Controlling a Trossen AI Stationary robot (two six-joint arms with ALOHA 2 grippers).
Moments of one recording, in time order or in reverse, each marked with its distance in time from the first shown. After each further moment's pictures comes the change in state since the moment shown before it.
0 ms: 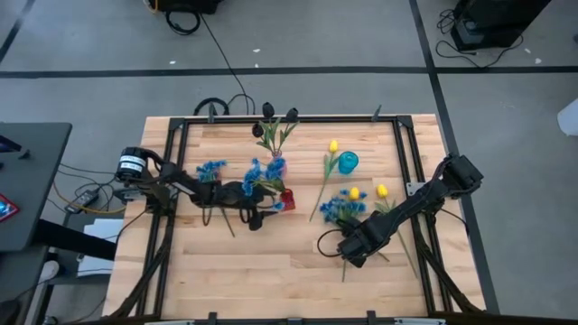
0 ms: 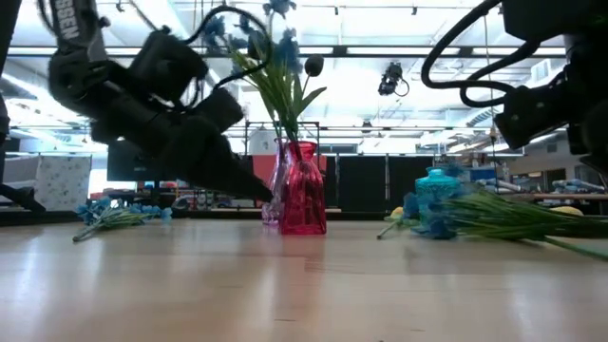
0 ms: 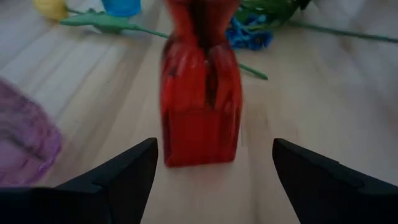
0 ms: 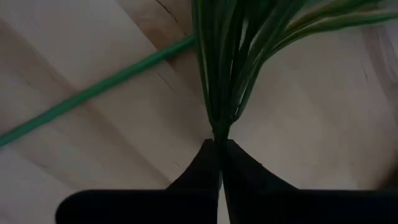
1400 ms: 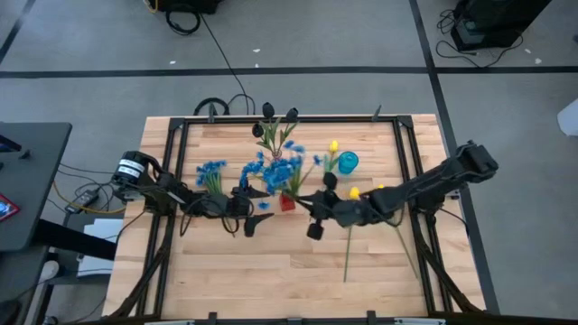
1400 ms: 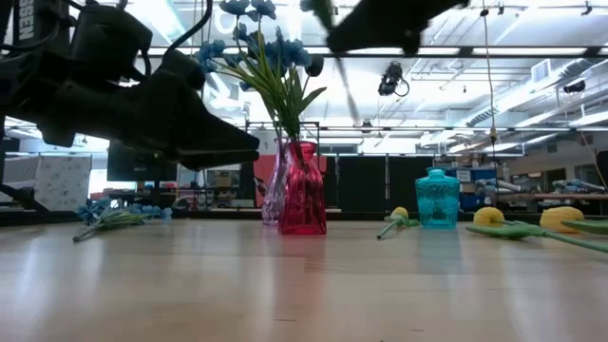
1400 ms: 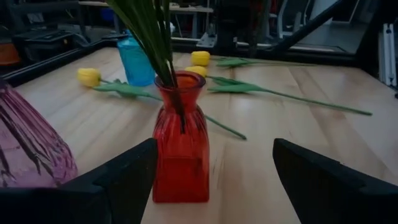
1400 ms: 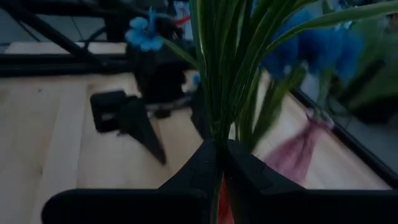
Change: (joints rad) left arm -0.168 0.003 -0.143 0.425 -0.258 -0.026; right arm -0.186 -0.201 0.000 1.022 0.698 -1.043
